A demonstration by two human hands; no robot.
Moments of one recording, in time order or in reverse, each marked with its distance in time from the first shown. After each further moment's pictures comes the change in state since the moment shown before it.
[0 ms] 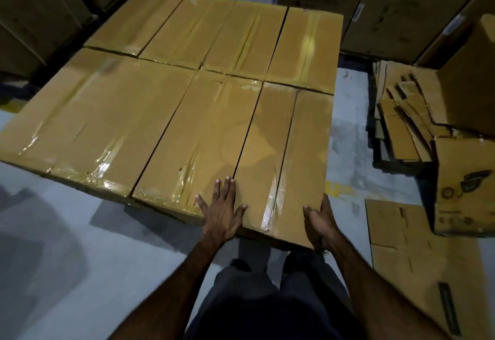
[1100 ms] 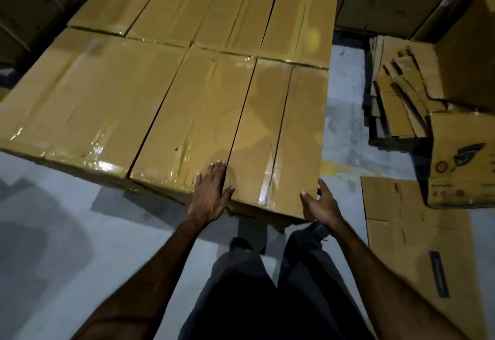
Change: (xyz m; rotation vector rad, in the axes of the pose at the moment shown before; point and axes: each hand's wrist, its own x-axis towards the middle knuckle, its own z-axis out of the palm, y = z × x) left_hand -0.016 -0.029 -0.007 -0.199 0.064 0.141; right_hand -0.035 0.013 -0.023 -0.204 -0.033 -0.067
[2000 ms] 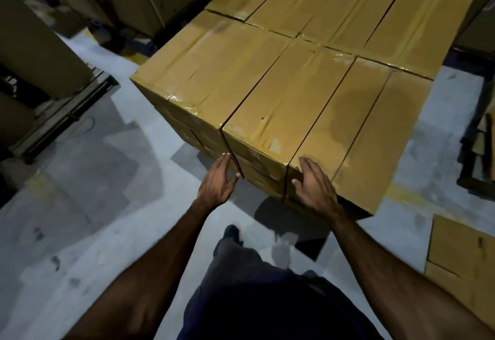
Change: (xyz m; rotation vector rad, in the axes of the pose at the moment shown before) left_hand -0.179 -0.072 -0.066 -0.054 0.195 -0.339; right_hand -0.089 -0.072 0.123 -0.640 -0.224 -0.773
